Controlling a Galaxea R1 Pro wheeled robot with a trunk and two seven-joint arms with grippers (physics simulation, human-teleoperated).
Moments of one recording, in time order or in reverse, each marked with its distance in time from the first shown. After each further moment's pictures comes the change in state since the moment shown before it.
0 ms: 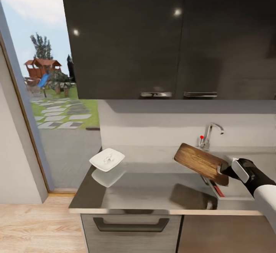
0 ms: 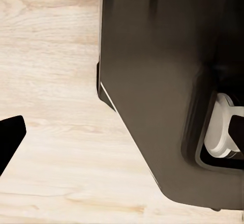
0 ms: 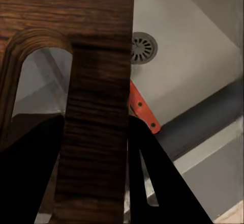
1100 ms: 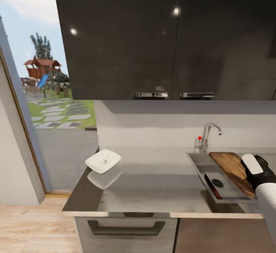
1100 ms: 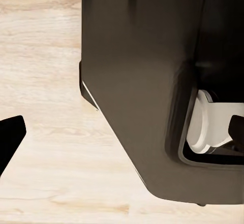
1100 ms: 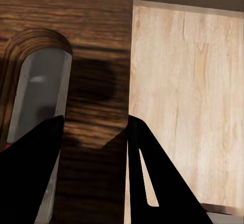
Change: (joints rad) left arm 0.000 -0.029 -0.001 -0.001 -0.001 0.004 -0.010; right arm 0.000 0.033 -0.355 -0.096 -0.270 -0.181 -0.926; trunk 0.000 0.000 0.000
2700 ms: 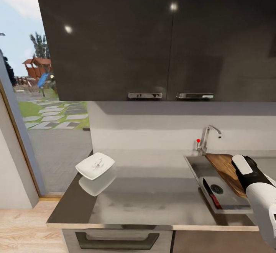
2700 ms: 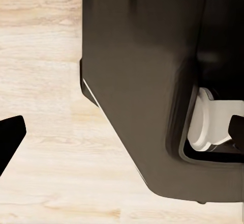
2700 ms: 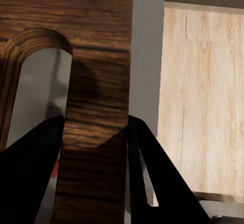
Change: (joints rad) left arm 0.000 0.001 0.000 0.000 0.000 0.000 0.001; right arm 0.000 0.060 0.005 0.018 0.007 -0.082 -0.048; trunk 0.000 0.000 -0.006
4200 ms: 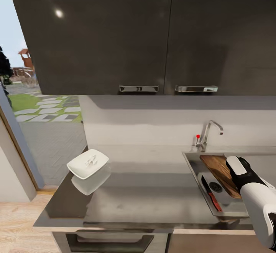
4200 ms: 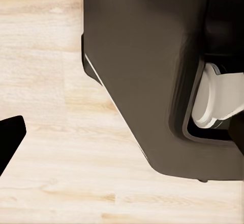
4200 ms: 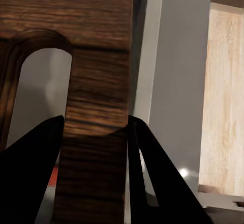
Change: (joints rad) left arm 0.000 0.004 0.000 0.000 0.000 0.001 -0.002; right arm 0.000 0.037 0.000 0.023 0.003 0.000 0.010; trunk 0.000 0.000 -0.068
